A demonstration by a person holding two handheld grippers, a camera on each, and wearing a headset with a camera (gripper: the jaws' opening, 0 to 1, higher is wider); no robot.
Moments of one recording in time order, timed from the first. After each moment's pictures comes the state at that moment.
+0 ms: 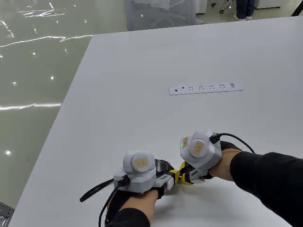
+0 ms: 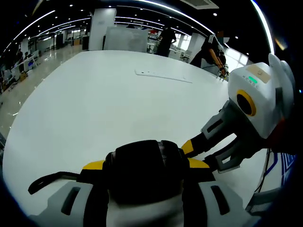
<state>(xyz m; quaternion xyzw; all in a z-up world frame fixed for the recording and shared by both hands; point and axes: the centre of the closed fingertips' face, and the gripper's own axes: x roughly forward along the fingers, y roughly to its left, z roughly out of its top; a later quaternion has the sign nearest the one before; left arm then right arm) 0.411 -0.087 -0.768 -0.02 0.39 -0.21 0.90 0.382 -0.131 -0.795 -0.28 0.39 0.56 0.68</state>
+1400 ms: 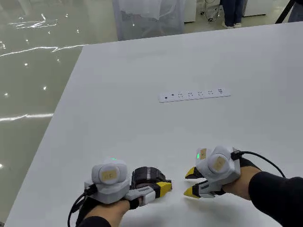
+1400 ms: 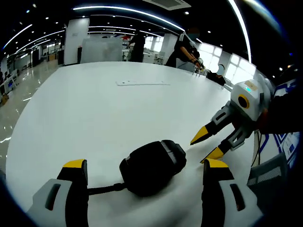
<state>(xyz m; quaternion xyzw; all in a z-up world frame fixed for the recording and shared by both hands) 0.404 -0.071 -0.745 0.02 0.33 -0.34 0.88 0.364 -0.186 -0.773 -0.24 0.34 0.50 0.76</state>
